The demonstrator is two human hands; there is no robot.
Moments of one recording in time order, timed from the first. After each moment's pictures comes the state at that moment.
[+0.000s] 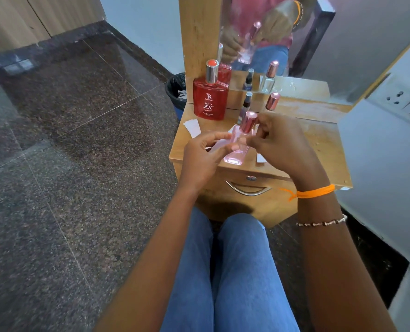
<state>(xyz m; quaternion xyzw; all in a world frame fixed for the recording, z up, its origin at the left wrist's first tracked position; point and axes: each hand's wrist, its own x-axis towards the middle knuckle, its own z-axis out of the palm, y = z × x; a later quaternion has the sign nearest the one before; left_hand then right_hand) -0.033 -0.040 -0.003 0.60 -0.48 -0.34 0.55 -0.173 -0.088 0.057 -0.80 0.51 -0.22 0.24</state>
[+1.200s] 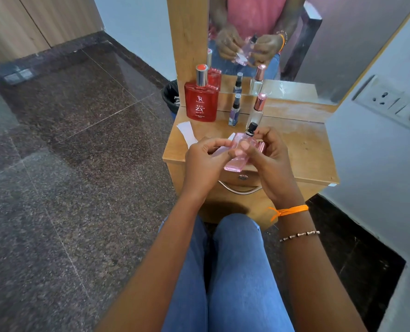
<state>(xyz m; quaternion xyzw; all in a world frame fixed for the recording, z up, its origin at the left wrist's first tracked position) -0.062 -0.026 0.008 0.62 -0.43 -0.35 0.56 -0.191 -0.067 0.003 -0.57 0.33 -0.51 0.56</state>
